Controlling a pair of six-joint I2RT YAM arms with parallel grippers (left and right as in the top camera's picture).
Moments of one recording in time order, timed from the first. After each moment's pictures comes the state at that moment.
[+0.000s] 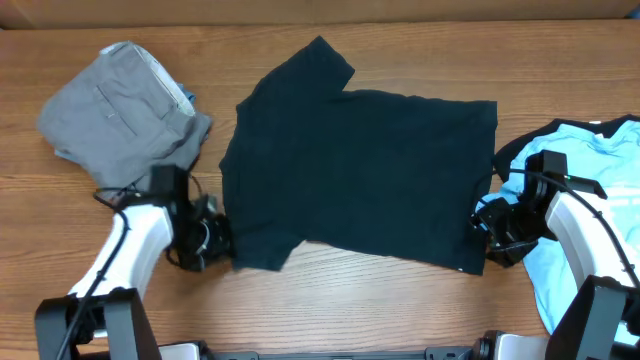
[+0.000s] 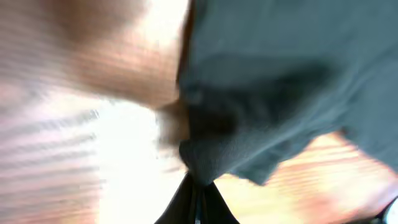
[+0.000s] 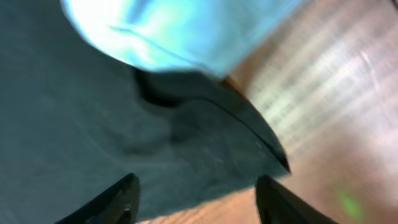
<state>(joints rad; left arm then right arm) 0.10 1.51 0.80 -0.91 0.38 -0.29 -0.24 1.51 0.87 -1.02 -0.23 0.69</state>
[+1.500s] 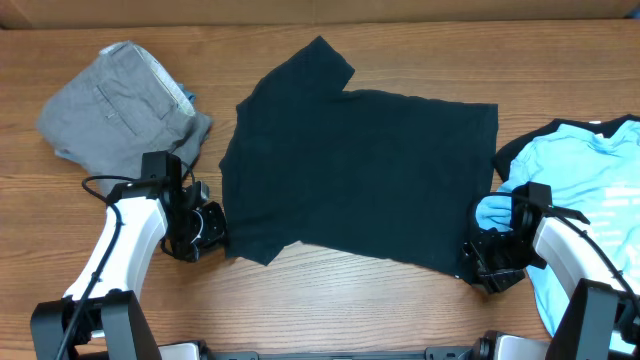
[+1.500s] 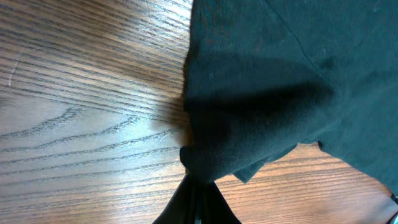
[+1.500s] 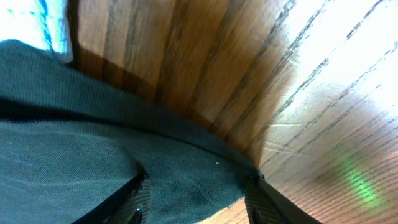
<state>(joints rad) 0.11 1.51 0.86 -0.94 0.34 -0.29 -0.24 1.48 0.65 -0.89 -0.23 0.82</state>
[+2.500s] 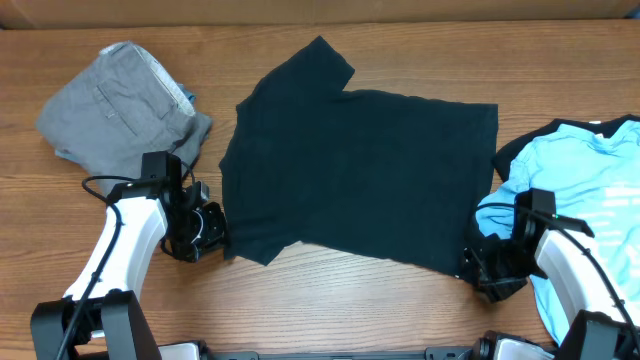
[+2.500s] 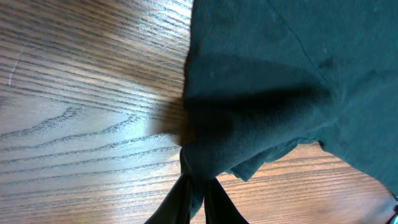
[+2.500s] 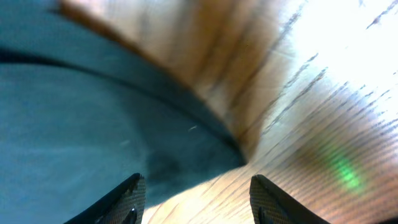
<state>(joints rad) 0.11 1.51 0.86 -0.94 0.34 -0.29 -0.24 1.37 0.60 -0.94 -0.24 0.80</state>
